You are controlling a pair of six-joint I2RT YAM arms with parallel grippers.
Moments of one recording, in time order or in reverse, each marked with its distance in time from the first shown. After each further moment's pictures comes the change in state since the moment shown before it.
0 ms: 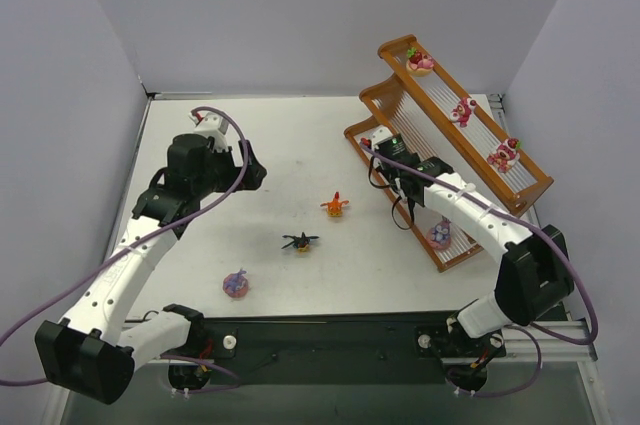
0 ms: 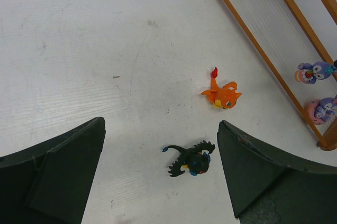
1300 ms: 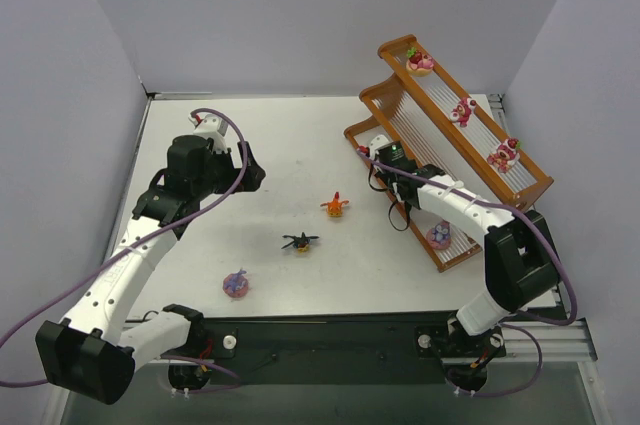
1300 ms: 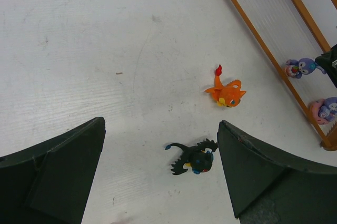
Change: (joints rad) left arm 0.008 -0.007 -0.014 -0.004 0.000 0.000; right arm -0.045 0.084 -0.101 0.198 -0.037 -0.084
